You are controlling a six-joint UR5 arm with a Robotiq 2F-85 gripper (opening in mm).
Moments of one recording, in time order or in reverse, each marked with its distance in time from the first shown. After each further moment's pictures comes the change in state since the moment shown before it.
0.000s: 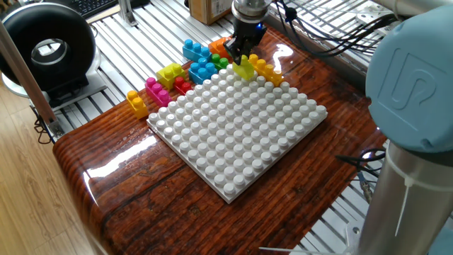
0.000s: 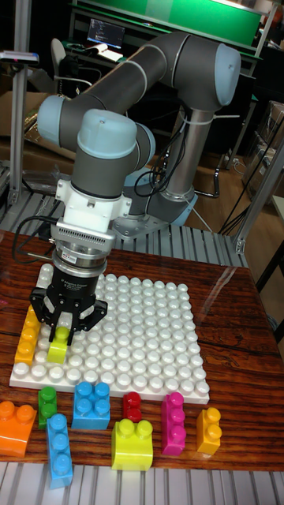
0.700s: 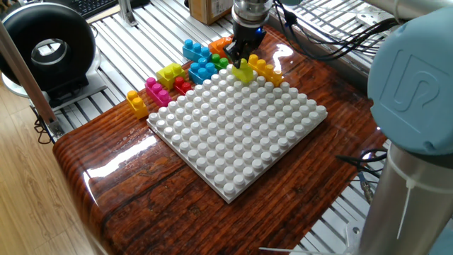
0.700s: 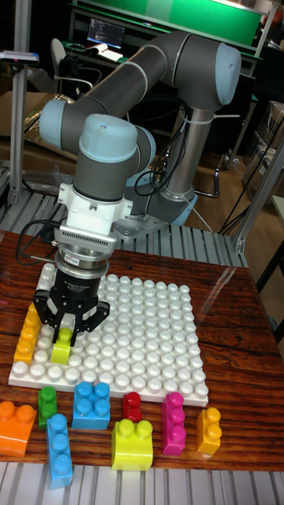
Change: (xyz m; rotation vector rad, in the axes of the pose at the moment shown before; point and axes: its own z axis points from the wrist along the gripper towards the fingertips) arm 0.007 0.005 0.006 -0.008 0.004 -0.016
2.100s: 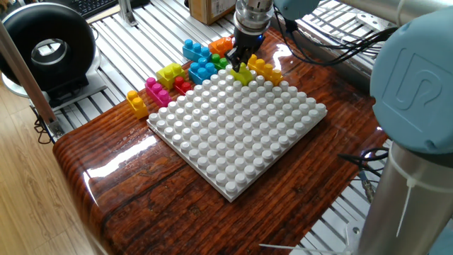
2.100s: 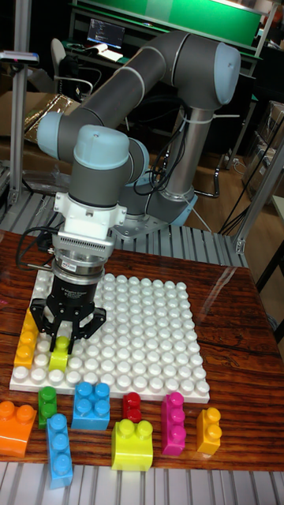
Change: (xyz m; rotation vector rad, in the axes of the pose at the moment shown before) arm -0.006 0.000 0.018 -0.019 -0.062 -0.036
